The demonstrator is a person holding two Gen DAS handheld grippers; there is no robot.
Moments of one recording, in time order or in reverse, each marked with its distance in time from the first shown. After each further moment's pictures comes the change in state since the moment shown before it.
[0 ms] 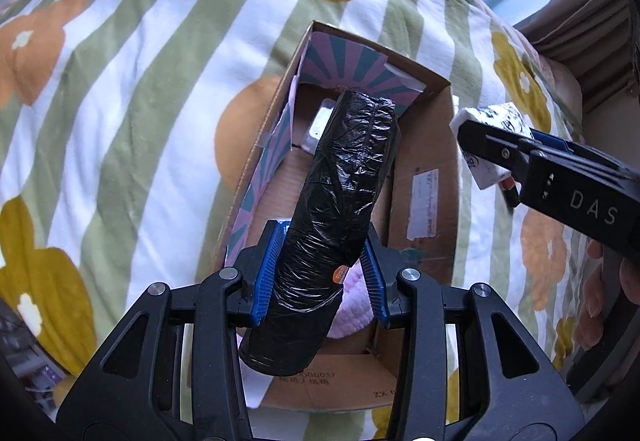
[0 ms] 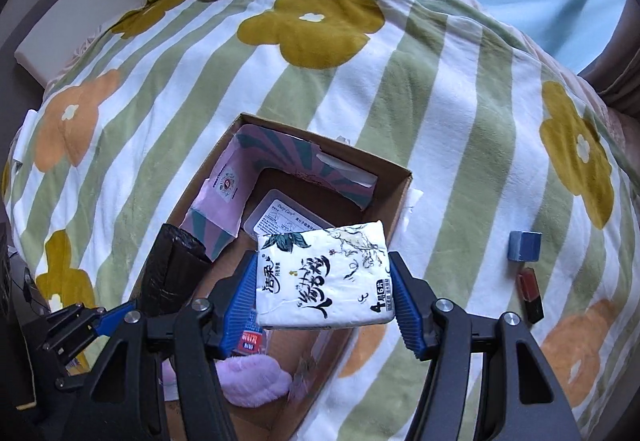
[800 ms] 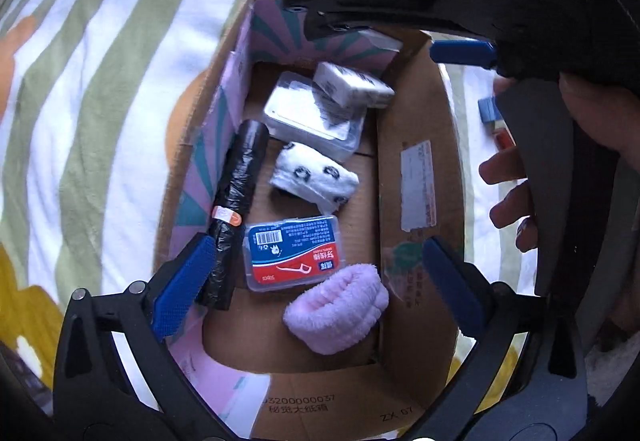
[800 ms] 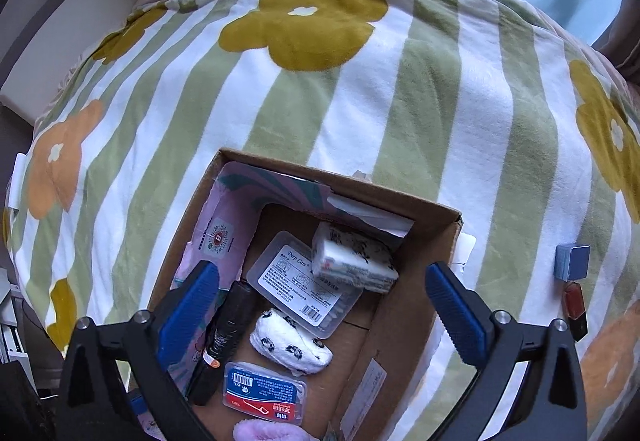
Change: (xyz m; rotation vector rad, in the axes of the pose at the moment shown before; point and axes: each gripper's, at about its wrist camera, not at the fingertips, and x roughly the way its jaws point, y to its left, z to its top) left arm 0.047 -0.029 -0.002 0.148 0.061 -0.037; right arm 0.049 -0.005 0.032 0.097 0.003 0.066
